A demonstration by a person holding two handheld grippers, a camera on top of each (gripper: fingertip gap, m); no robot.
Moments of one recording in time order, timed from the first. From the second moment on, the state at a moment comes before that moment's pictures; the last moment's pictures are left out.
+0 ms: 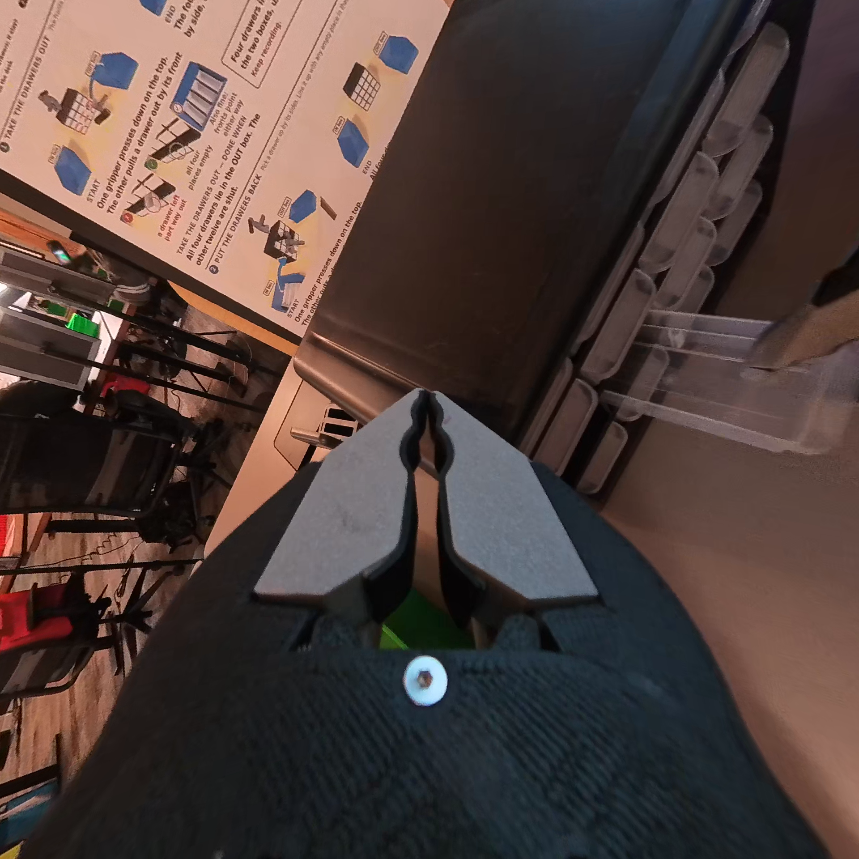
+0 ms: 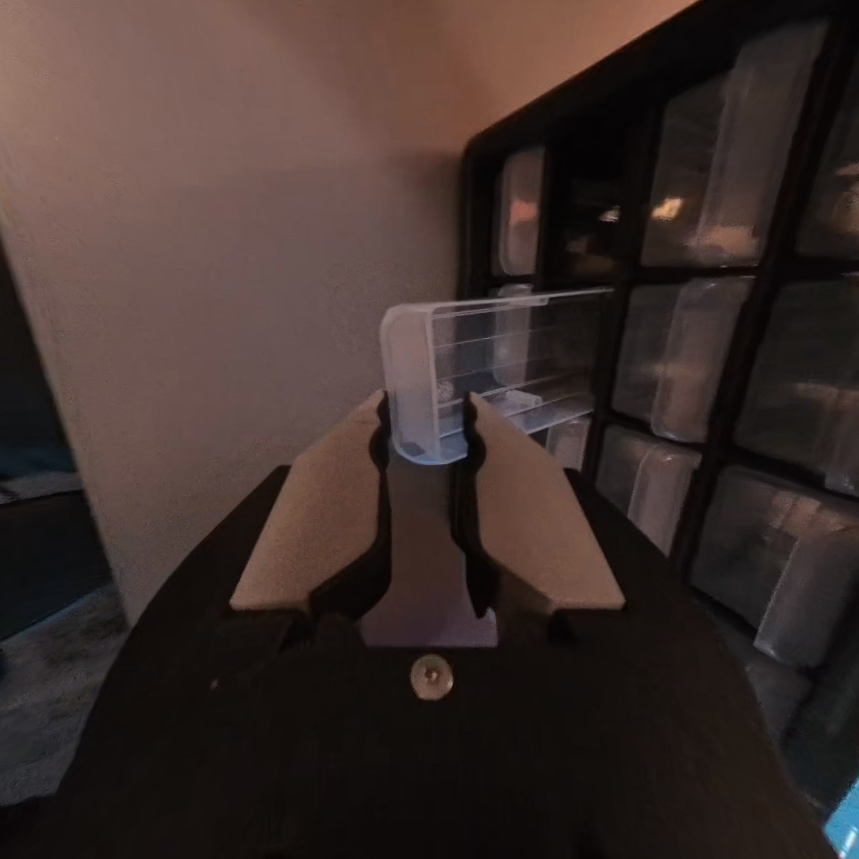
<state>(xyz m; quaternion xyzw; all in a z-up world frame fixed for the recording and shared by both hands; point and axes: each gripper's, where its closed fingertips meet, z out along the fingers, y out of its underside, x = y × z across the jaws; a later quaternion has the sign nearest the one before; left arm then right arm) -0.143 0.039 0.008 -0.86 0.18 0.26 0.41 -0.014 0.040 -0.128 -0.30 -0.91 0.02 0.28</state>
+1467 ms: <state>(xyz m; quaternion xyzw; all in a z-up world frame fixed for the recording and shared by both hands) -0.347 -0.108 -0.100 -0.95 0.05 0.21 0.24 -0.012 0.018 -0.173 -0.35 -0.79 0.27 0.43</state>
